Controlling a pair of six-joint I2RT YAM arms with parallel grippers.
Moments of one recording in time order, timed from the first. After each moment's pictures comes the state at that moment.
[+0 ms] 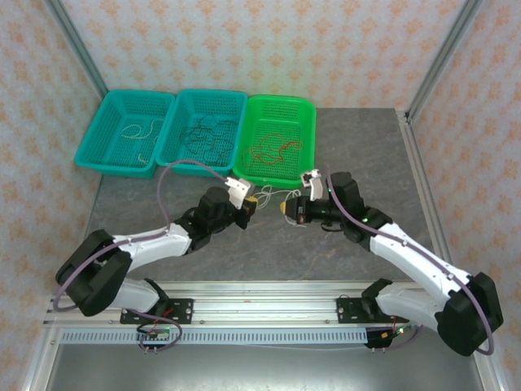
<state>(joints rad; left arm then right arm) -0.64 1.35 0.56 0.34 0.03 -0.17 0.57 1.04 0.72 -0.21 -0.47 0.60</state>
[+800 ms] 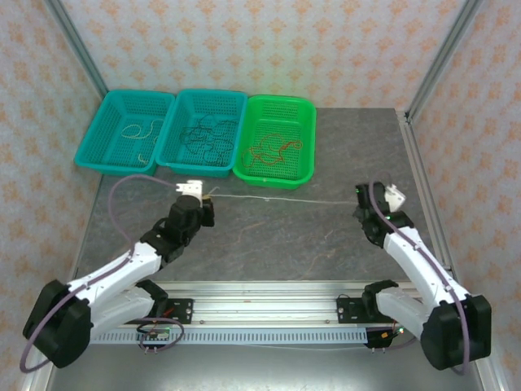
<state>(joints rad) -0.46 0.95 0.43 -0.02 -0.32 -0.40 0.14 0.99 0.62 -0.68 0.39 0.90</state>
